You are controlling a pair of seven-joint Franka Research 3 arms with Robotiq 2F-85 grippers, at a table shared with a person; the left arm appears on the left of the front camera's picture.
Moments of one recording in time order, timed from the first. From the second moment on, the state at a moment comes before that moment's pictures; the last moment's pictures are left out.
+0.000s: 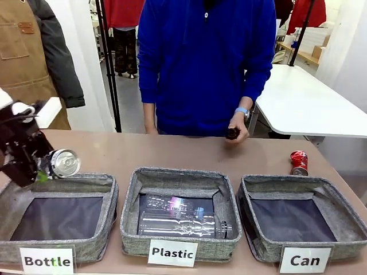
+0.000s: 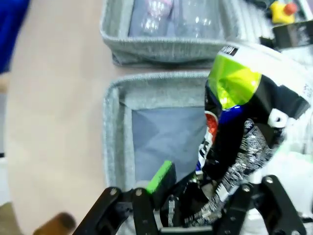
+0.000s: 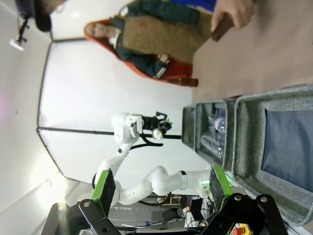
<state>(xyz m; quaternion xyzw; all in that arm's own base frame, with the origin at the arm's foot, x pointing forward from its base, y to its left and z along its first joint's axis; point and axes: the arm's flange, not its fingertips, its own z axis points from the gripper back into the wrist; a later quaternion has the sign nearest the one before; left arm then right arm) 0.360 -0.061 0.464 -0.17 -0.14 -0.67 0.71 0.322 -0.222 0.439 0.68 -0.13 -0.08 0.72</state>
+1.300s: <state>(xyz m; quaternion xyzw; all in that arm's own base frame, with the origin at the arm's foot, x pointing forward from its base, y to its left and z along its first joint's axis) 0.387 -0.194 0.503 -0.16 -0.12 -0.65 0.73 0.322 -0.222 0.439 0.68 -0.13 -0.08 0.72</state>
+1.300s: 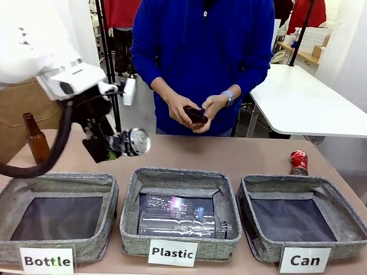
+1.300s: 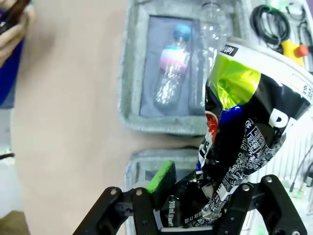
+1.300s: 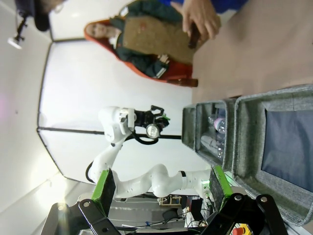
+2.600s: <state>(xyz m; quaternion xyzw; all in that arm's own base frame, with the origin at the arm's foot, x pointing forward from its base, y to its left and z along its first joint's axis) 0.247 0.195 0.452 -0.20 -0.21 -0.36 0.89 0.322 -0.222 0.439 0.68 -0.13 -0.08 0.72</state>
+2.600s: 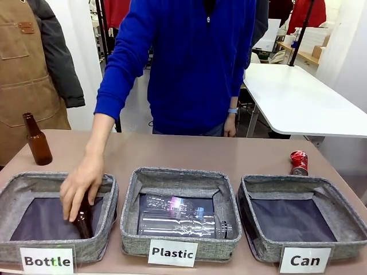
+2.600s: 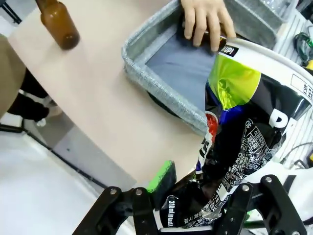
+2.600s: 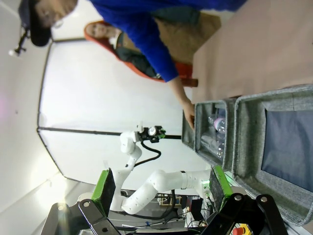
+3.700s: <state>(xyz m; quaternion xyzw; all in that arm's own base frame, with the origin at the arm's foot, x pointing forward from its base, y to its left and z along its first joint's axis) 0.303 -0.054 0.528 -0.25 -0.18 -0.38 0.87 0.322 -0.222 0.439 0.68 -0.13 -0.08 0.72</state>
